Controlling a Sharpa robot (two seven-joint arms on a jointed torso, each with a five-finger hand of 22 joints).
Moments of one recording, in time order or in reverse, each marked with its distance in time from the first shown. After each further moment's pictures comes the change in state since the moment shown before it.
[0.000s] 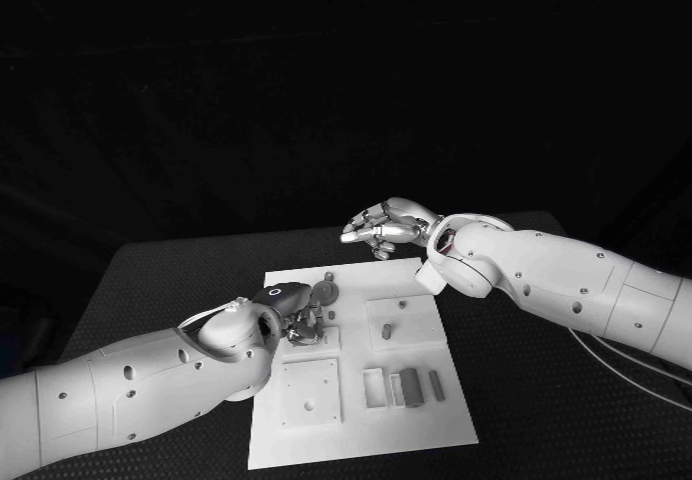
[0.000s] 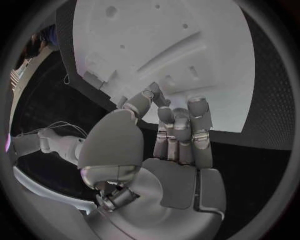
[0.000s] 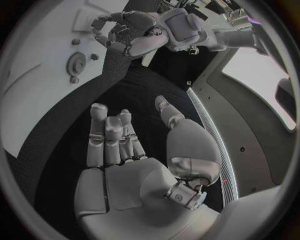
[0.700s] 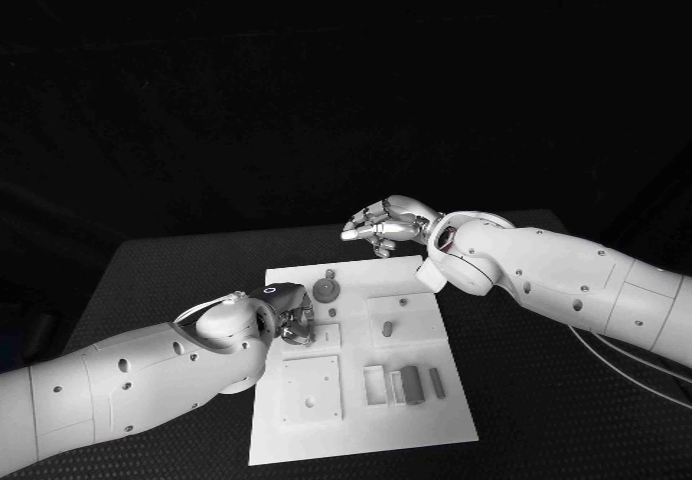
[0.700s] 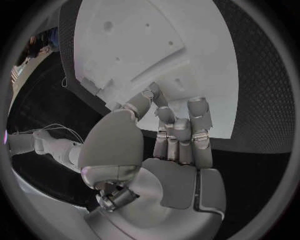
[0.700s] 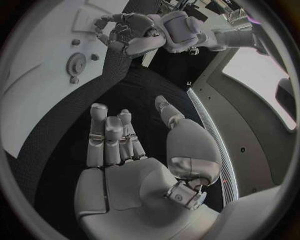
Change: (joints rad) left arm -0.004 -0.009 0.018 -0.012 0.015 0.107 -0.036; left_hand -0.002 0.001 0.000 0.000 -0.002 0.003 -0.003 0.000 0.000 0.000 0.000 0.000 0.000 0.000 0.000 0.000 0.000 0.000 -0.002 -0.002 0.000 0.000; right arm 0.000 0.003 0.000 -0.003 0.000 0.003 -0.001; right_hand 0.000 0.000 0.000 0.000 0.000 0.000 0.001 0.000 0.000 0.000 0.000 0.000 -0.001 0.001 0.001 0.000 -0.001 0.000 0.001 -0.002 0.000 0.000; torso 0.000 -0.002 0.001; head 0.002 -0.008
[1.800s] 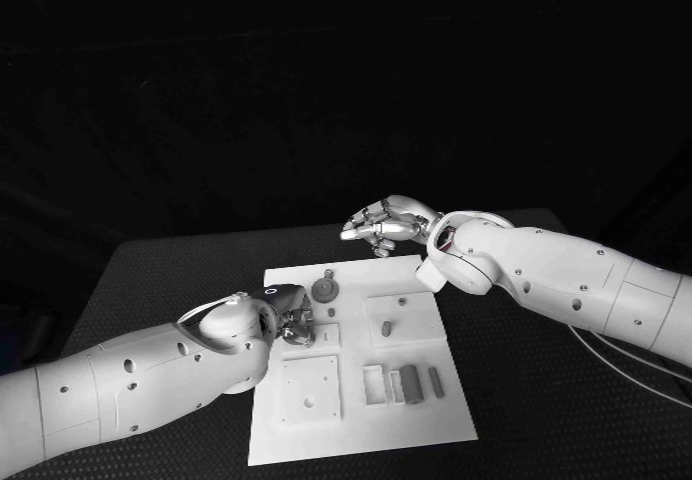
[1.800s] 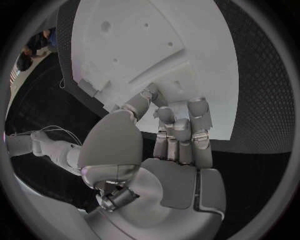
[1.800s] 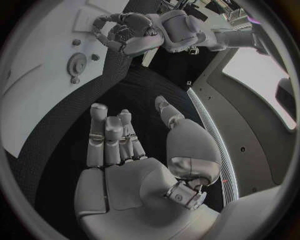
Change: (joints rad) left arm -0.007 0.015 0.003 -0.015 -0.008 0.006 -0.022; left_hand -0.015 0.001 -0.003 0.003 0.000 0.000 0.000 0.000 -0.001 0.007 -0.007 0.000 0.001 0.000 0.000 0.004 0.002 0.000 0.003 -0.005 0.004 0.000; right arm 0.000 -0.001 0.000 0.001 0.000 0.001 -0.001; right_hand -0.004 0.004 0.000 0.000 0.000 0.001 0.001 0.000 0.001 0.000 0.000 -0.001 -0.002 0.002 -0.001 0.000 -0.001 -0.003 0.000 -0.003 0.000 0.001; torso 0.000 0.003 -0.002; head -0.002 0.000
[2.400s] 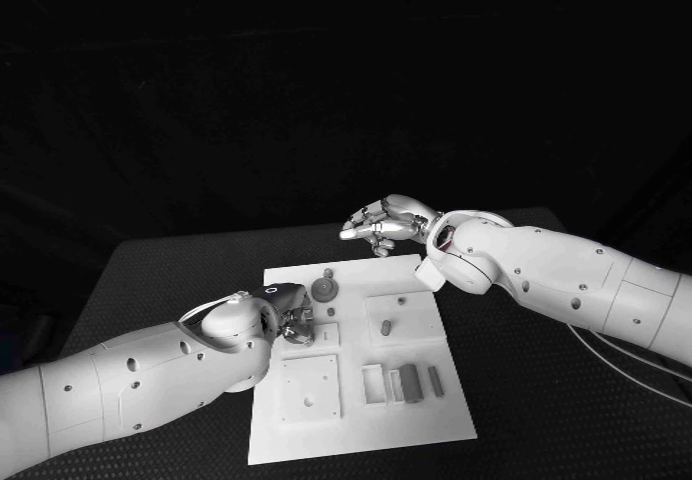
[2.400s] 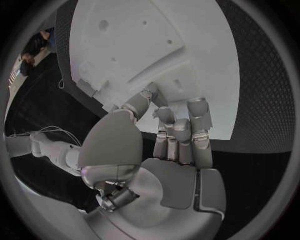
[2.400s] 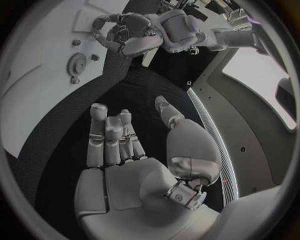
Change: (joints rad) left arm -0.003 0.011 0.002 -0.013 -0.004 0.001 -0.002; left_hand 0.001 0.000 0.000 0.000 -0.002 0.004 -0.004 0.002 0.002 0.000 0.000 0.000 0.000 0.005 -0.002 0.000 0.001 0.000 0.005 -0.002 0.000 0.000; right arm 0.000 0.000 0.000 0.000 0.000 0.001 -0.001; right_hand 0.000 0.000 0.000 0.000 0.000 -0.002 -0.002 0.000 0.000 0.000 0.000 0.004 -0.001 0.000 0.000 0.000 0.000 -0.001 0.000 0.000 0.000 0.000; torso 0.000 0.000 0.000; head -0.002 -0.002
